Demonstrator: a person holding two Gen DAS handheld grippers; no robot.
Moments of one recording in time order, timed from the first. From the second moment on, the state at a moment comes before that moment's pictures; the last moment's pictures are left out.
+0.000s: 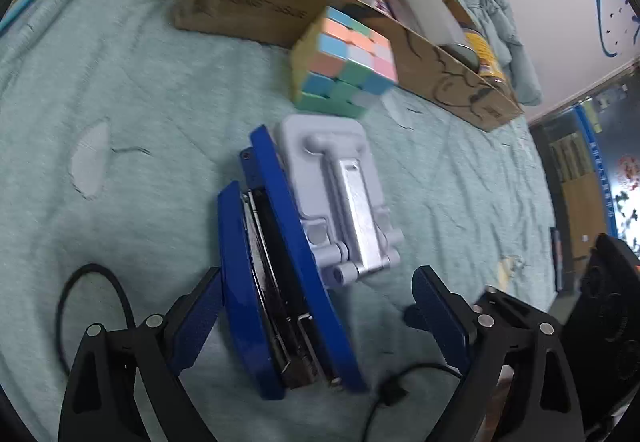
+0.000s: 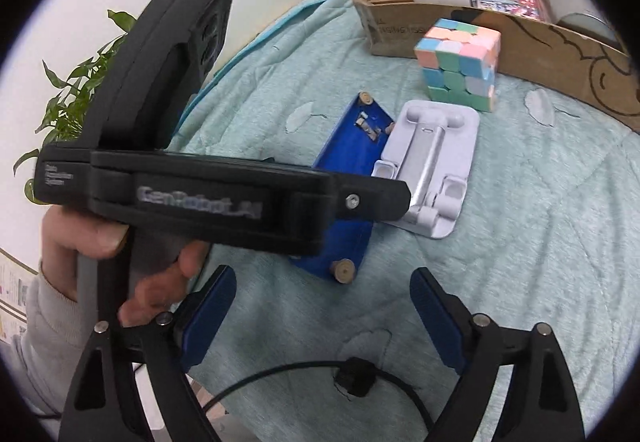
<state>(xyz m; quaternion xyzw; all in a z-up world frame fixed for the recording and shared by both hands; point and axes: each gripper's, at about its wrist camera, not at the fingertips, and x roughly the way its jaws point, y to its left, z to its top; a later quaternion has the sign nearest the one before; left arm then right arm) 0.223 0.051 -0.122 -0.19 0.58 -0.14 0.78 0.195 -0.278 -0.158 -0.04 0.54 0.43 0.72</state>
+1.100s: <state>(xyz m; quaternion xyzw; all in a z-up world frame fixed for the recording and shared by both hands) 0.178 0.031 -0.077 -0.33 0.50 -0.29 0.75 0.226 -0.339 -0.201 0.22 0.61 0.44 0.62</state>
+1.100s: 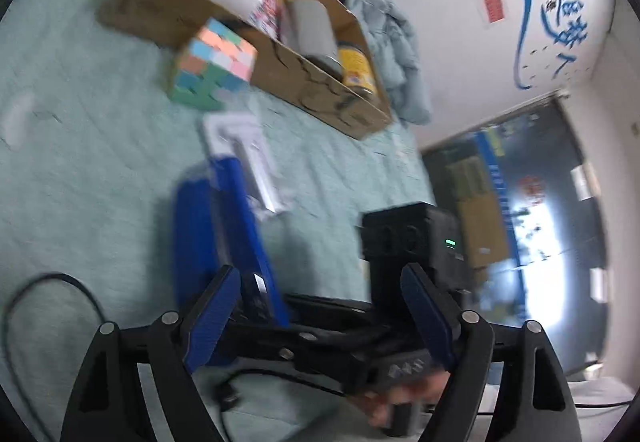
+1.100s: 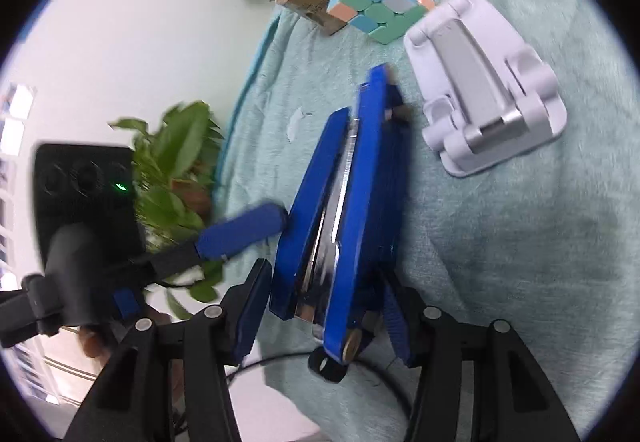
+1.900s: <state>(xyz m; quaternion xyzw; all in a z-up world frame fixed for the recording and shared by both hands) 0.198 0.020 -0.127 -0.33 0.52 -0.27 0.74 0.152 -0.323 -0.154 -0.14 0.37 0.32 0.86</state>
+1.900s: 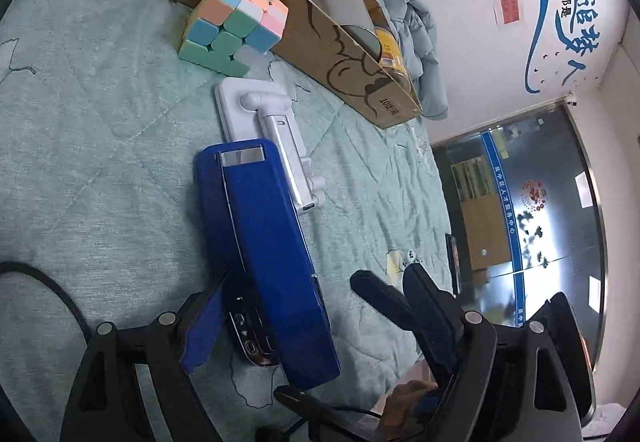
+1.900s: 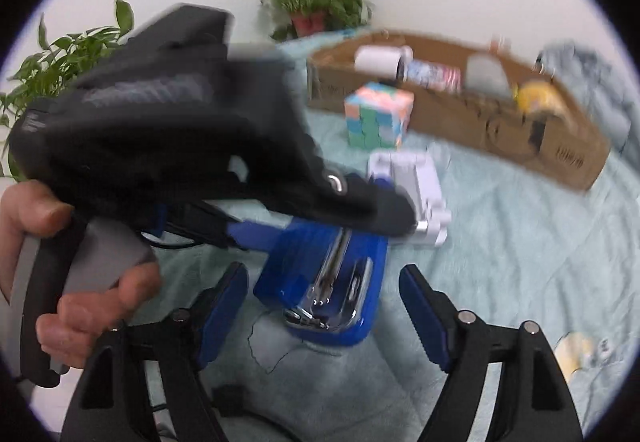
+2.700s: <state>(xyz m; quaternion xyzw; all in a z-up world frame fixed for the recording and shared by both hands) 0.192 0.016 -0.138 -0.33 0.54 -0.26 0.73 0.223 -0.364 -0.191 0.03 0.50 0.34 0.80</state>
